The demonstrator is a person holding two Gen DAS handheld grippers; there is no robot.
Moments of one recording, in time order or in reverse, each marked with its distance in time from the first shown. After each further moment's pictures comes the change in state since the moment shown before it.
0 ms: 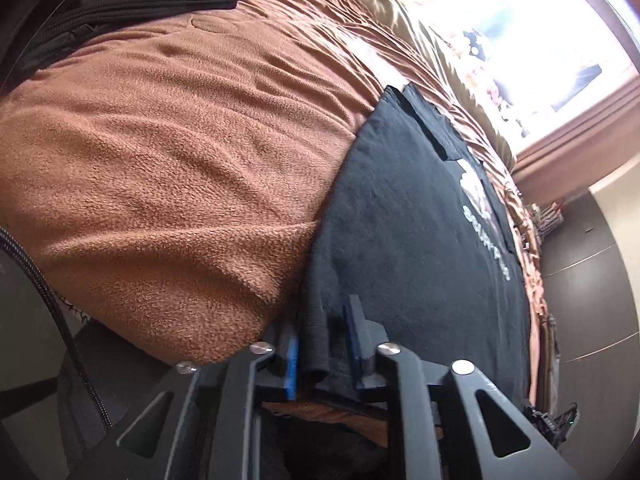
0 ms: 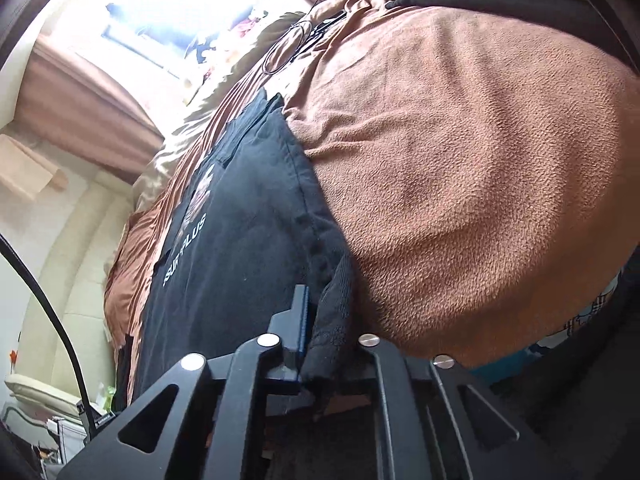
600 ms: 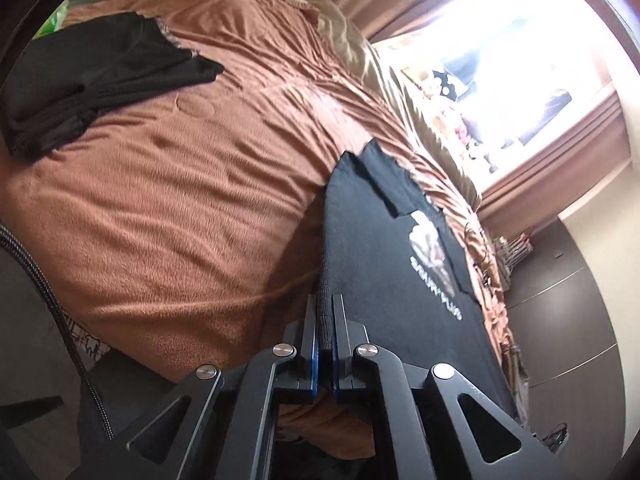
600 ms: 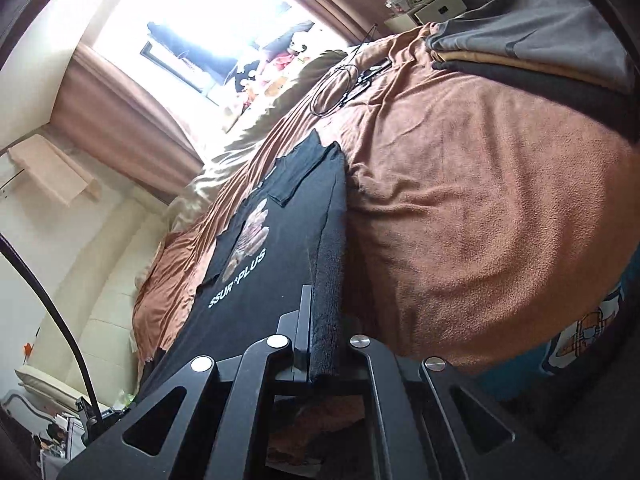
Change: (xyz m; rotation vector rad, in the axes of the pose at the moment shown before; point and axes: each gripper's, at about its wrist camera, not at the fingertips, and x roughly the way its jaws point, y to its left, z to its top) left arm -0.074 -0.022 0.025 -0.010 -0.156 -0.130; right arm -0.068 0.047 -0.015 -0.067 -0.118 0.126
